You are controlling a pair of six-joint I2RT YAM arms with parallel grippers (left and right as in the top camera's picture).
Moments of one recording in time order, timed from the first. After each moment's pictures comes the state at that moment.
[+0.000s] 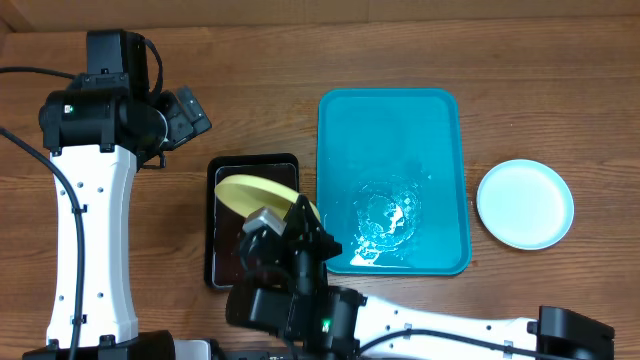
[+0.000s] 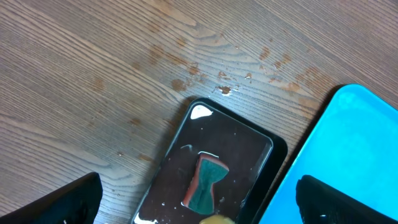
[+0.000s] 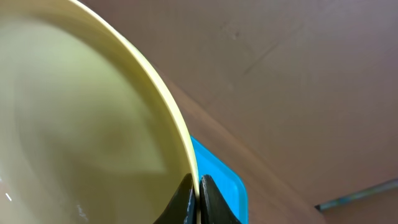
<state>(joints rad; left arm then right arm) 0.05 1.56 1.75 -1.34 -0.05 -0.51 1.36 1.63 1.19 -0.43 1.28 0.12</state>
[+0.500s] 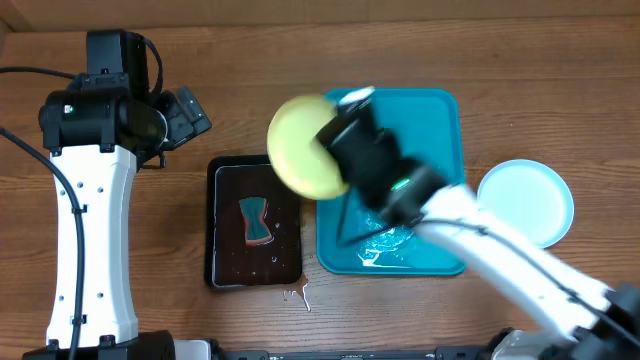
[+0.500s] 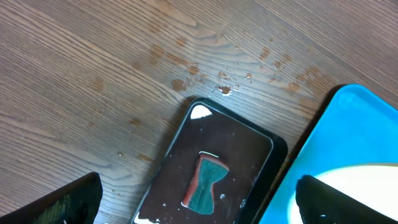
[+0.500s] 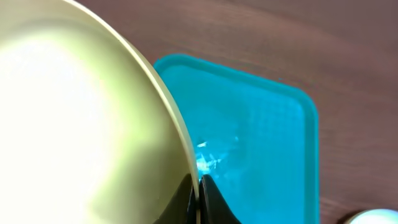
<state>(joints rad) 0.05 1.56 1.75 -1.34 -0.05 -0.51 0.73 1.57 1.42 -0.77 0.46 0.38</state>
